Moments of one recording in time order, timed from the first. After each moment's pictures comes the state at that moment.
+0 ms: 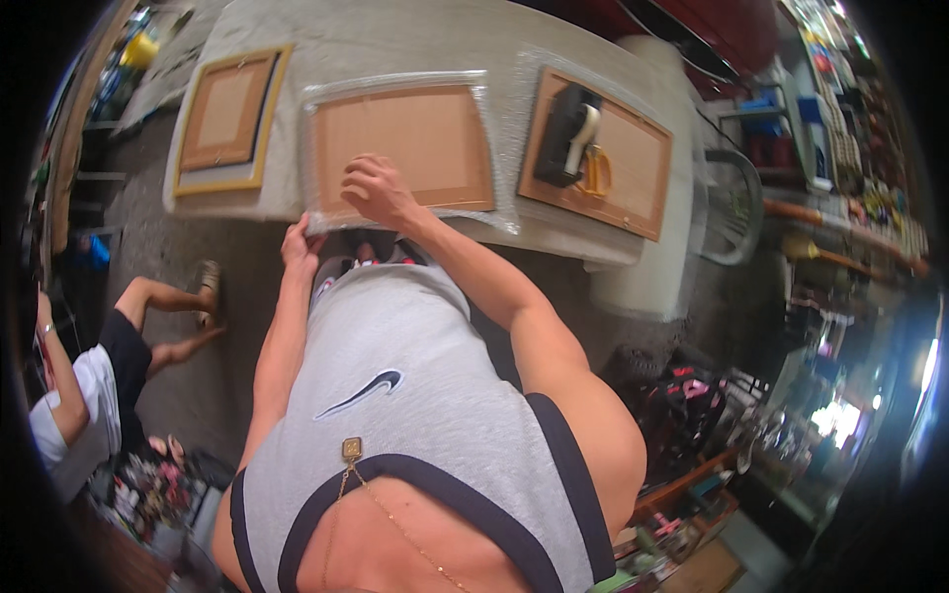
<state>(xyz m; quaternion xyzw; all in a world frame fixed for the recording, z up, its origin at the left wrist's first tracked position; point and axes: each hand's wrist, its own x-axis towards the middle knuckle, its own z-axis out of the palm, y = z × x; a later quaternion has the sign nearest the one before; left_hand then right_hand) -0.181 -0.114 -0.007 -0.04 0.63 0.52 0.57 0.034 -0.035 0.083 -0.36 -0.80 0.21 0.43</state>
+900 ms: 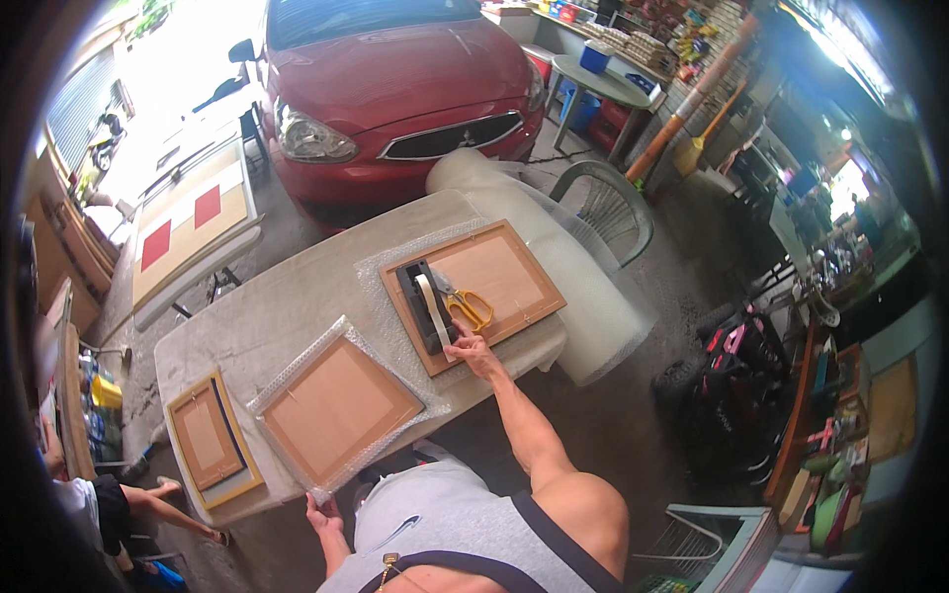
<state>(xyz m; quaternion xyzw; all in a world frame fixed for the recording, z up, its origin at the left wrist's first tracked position) -0.214 -0.134 -0.055 -0.03 0.53 0.54 0.66 0.340 -0.094 0.034 -0.61 -0.39 0.38 0.58</state>
